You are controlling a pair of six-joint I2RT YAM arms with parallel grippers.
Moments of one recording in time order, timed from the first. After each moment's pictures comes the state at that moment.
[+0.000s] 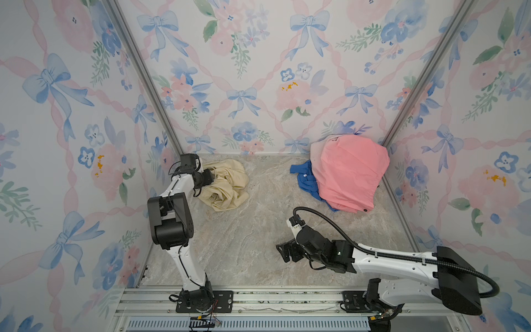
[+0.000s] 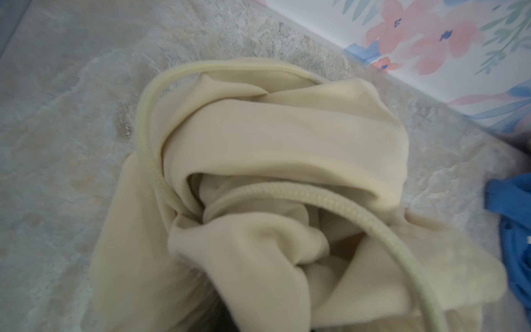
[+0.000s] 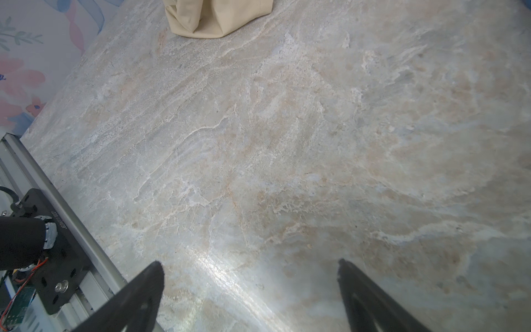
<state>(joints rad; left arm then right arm) 0.13 1.94 1.45 -0.43 0.12 -0.12 1.15 1.28 0.70 -0.17 0.22 0.58</state>
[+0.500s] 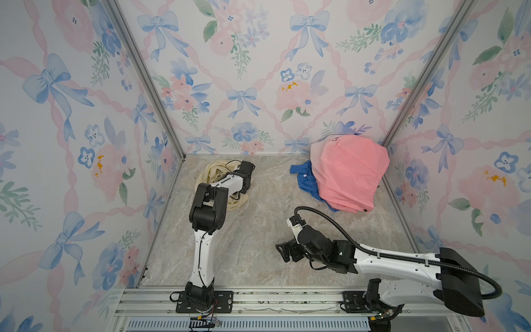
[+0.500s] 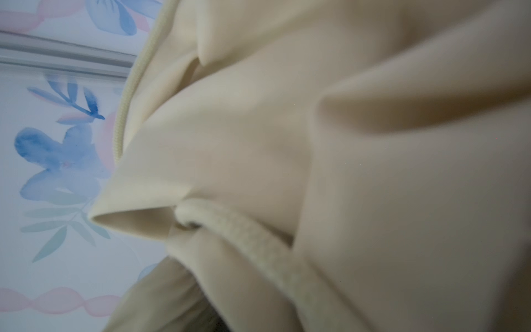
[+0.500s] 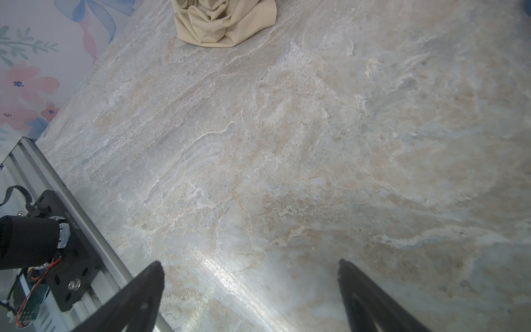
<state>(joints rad) -0.29 2.29 1.63 -0.46 -1.00 0.41 1.15 1.24 0.70 -0.17 0.21 0.58</state>
